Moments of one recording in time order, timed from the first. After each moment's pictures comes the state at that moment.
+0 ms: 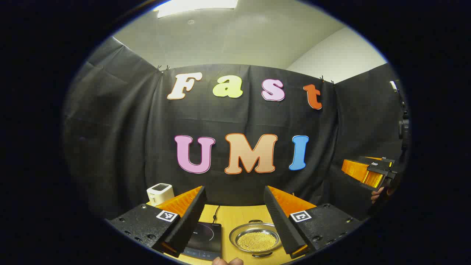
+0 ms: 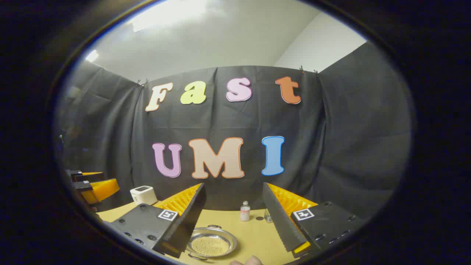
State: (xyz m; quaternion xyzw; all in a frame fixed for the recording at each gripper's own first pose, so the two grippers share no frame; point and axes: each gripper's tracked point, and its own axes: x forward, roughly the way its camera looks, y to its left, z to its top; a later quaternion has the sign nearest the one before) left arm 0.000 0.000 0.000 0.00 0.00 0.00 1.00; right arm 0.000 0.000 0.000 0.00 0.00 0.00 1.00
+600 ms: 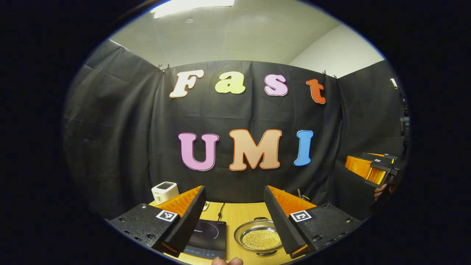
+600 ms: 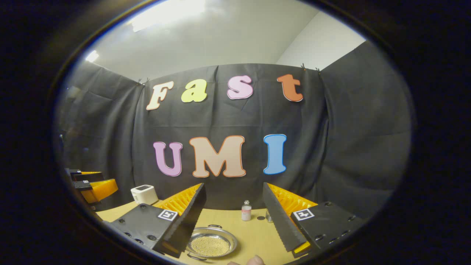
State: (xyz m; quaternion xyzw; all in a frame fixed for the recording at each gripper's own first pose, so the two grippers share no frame) left arm 0.002 0.006 -0.005 0.01 0.01 0.02 1.00; right arm 0.011 -0.001 -0.006 0.00 0.01 0.01 1.00
